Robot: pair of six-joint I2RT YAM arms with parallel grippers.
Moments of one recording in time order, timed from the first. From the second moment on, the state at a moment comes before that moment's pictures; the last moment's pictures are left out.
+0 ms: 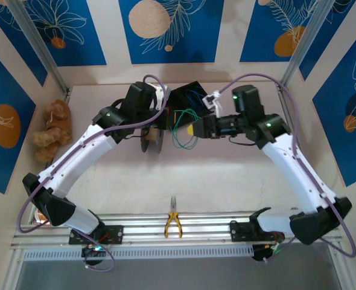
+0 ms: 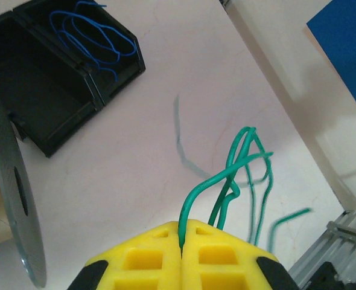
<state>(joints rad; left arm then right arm) -0.71 1.50 1.65 -0.78 0.13 -0.46 0.48 1.29 1.43 -0.82 -0.81 0.45</state>
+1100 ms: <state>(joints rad) -0.70 1.50 1.62 -0.79 0.04 -0.52 0.43 1.28 1.35 -0.77 -0.65 0.59</state>
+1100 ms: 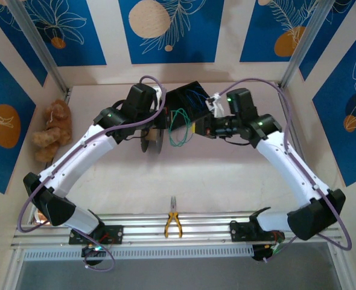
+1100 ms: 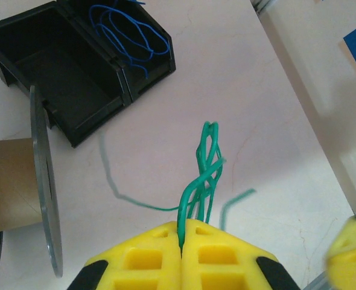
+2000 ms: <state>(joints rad) -0.70 1.43 1.51 -0.68 0.20 -0.47 0.40 1.39 1.41 -0.62 -0.80 0.72</state>
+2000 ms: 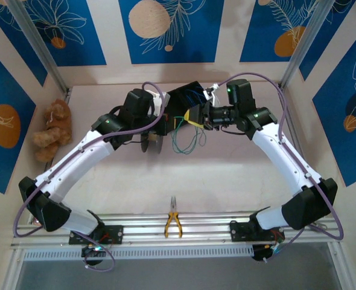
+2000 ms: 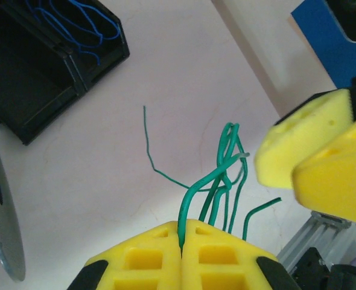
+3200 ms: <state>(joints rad) -0.67 1.40 1.48 -0.64 0.26 -0.52 0.50 1.47 1.41 -0.64 -0.70 0.68</state>
